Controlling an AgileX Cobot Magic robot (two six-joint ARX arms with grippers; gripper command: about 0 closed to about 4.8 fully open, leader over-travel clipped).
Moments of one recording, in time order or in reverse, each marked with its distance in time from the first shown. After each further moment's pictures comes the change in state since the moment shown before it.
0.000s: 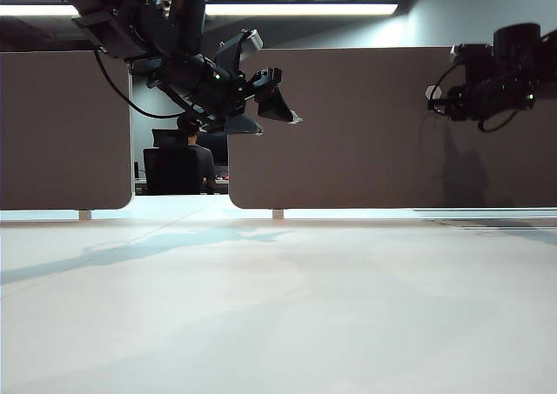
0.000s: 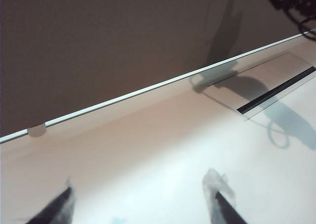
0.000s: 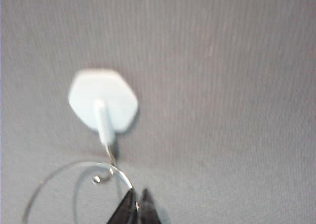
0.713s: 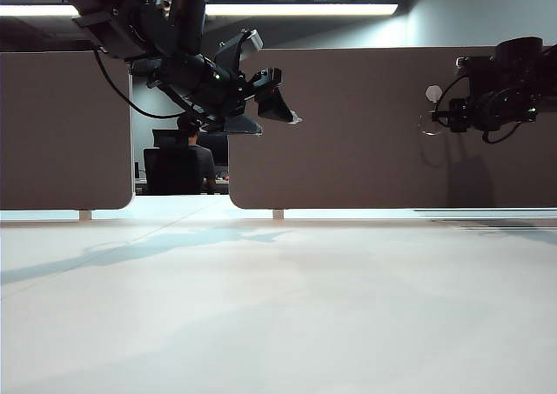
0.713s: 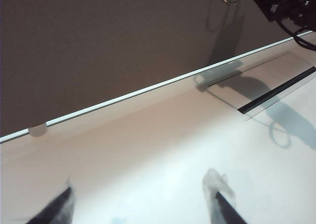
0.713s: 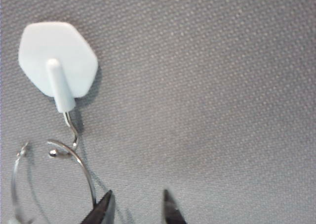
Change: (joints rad) left arm 0.000 0.000 0.000 -0.001 -0.002 0.000; right arm -0.007 0.028 0.001 0.016 0.030 0.000
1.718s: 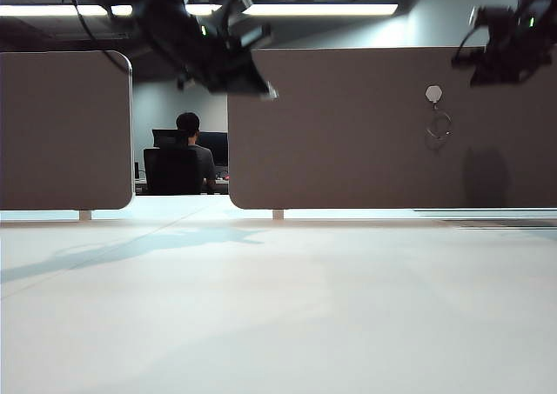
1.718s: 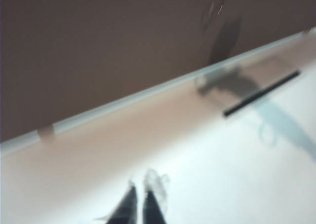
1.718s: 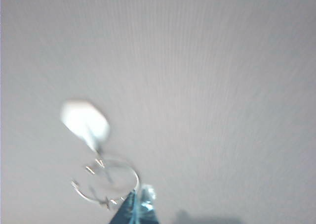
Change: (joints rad) left arm 0.001 -0.163 -0.002 -0.174 0.000 0.006; right arm -0.031 -0.258 -0.002 -0.447 -0.022 0.010
